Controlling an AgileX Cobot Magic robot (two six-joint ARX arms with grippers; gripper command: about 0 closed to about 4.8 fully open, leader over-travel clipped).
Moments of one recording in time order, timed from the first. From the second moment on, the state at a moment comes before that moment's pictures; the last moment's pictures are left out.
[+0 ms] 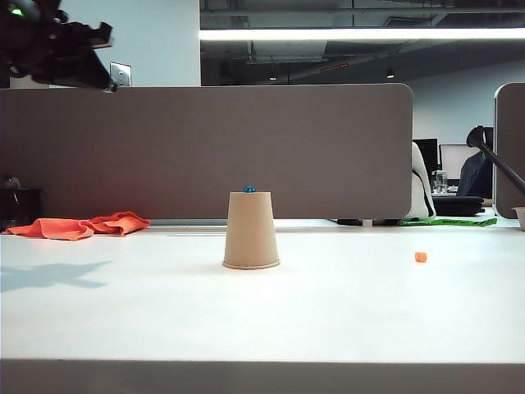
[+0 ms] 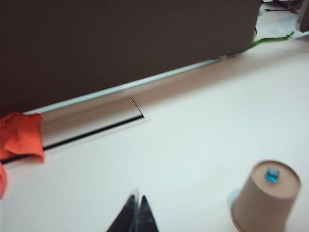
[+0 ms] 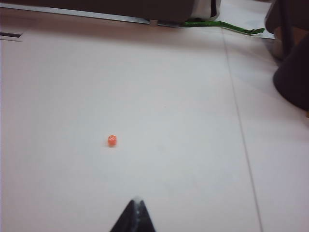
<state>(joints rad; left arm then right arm) -0.16 1.24 0.79 0.25 0.25 0.18 0.20 0.66 0.63 -0.33 0.16 -0.01</state>
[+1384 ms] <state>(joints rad) -0.16 0.58 0.46 0.01 0.24 0.12 0.11 0.00 0.08 0.00 0.03 0.00</state>
